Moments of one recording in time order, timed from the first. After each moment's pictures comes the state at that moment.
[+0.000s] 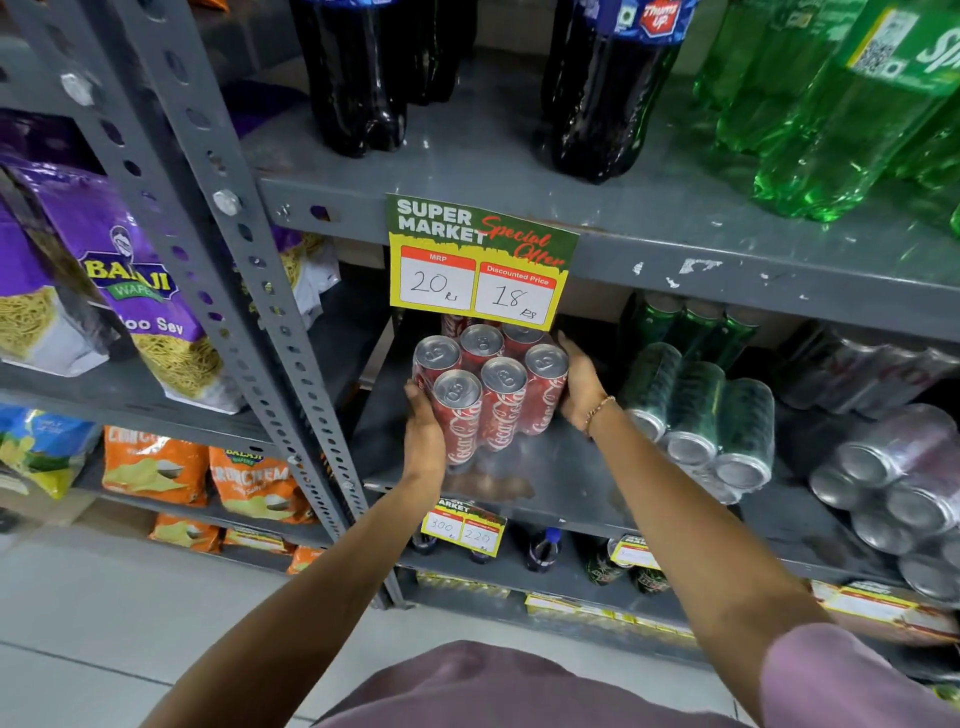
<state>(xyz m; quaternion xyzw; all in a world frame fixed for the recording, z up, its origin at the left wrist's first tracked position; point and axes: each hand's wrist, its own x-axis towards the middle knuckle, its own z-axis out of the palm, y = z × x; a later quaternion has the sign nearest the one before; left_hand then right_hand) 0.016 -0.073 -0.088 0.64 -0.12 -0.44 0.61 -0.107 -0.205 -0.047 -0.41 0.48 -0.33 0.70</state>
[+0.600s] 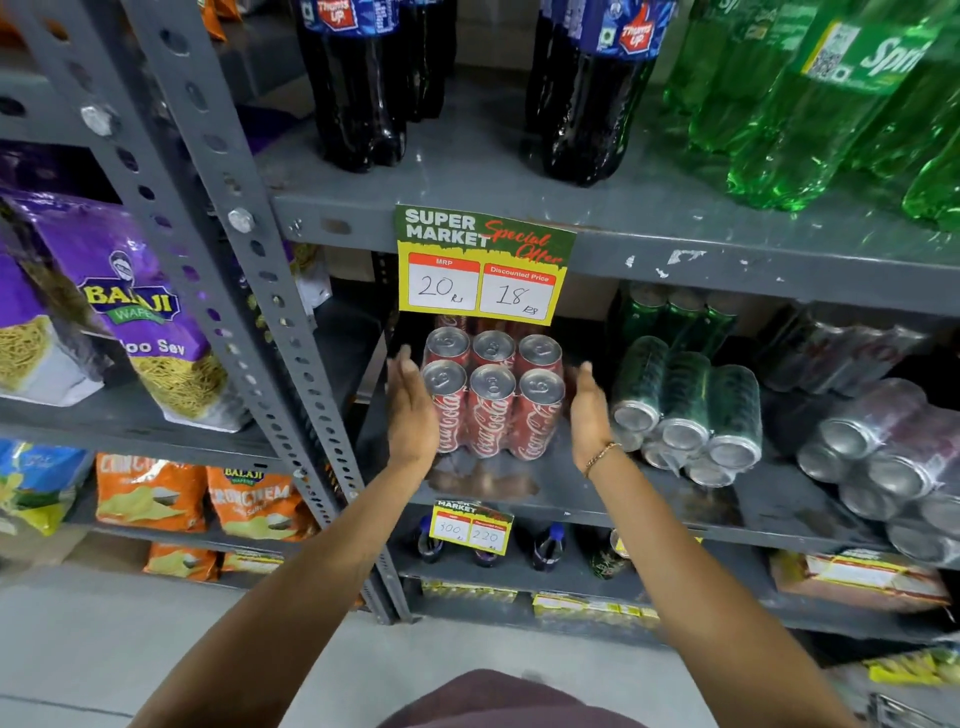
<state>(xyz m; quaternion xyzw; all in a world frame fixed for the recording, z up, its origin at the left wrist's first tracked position) 0.041 -0.076 -0.069 0.69 -0.32 -0.28 0.59 -0.125 -0.156 -0.055 -0.42 0.54 -0.41 0.60</state>
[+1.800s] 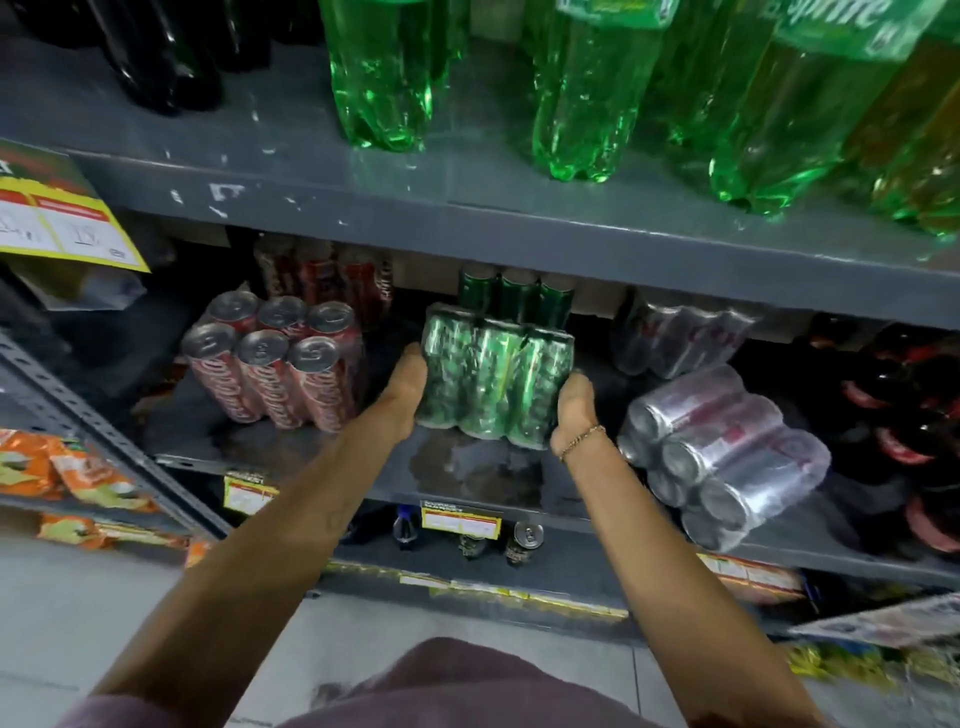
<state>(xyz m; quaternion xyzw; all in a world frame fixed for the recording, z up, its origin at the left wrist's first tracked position) -0.183 -0.186 -0.045 0.66 -0.15 -0.51 0.54 -0.349 -0.259 -0.079 -0.29 0.57 -0.36 0.68</state>
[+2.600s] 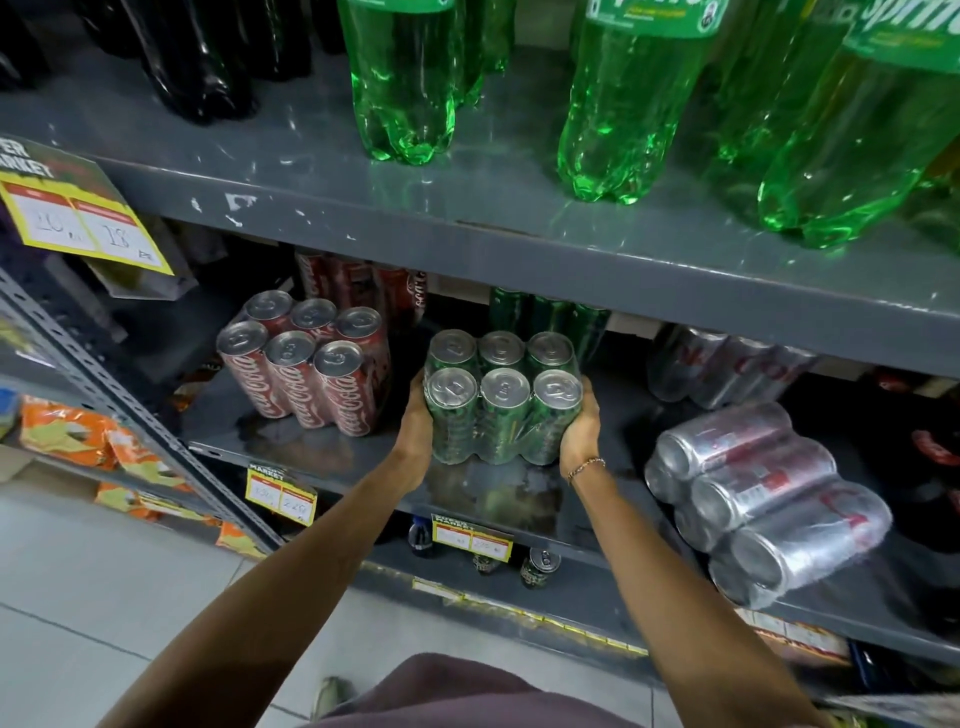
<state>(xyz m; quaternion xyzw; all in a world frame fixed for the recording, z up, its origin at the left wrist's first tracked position) -0.191 -0.164 -0.089 0.59 -0.15 -0.46 0.65 -0.335 -0.267 -0.107 -0.36 0.44 -0.47 0.67</state>
